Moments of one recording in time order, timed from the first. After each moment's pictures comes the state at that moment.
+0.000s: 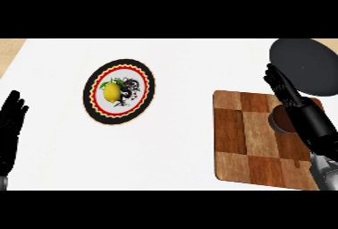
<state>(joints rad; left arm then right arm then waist) 0.06 0.55 -0.04 -1.64 0.21 0.35 0.12 -0.18 -0.50 0.18 -1.68 -0.15 0.02 -0.08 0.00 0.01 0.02</state>
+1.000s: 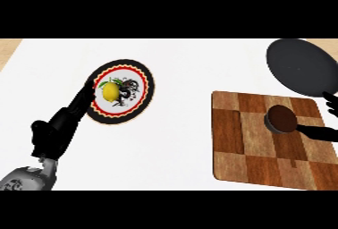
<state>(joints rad) -0.13 0.45 -0.26 -1.62 0.18 0.13 0.17 -0.20 -0.63 0.01 -1.08 0.06 -0.20 0.21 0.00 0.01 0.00</state>
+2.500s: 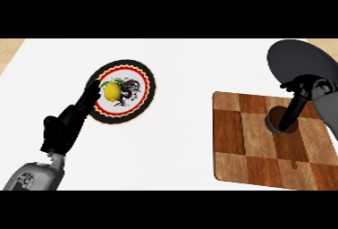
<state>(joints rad) -0.16 0.37 -0.22 -1.56 0.11 0.07 0.15 -0.69 -0.61 0.27 -0.89 0.08 0.59 0.91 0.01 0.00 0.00</state>
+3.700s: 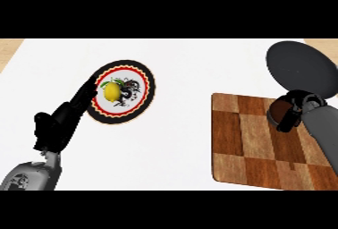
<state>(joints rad) -0.16 0.31 -0.12 -1.61 0.06 -0.02 0.21 -0.61 -0.54 0.22 -0.86 0.29 0.63 0.79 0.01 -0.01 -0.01</state>
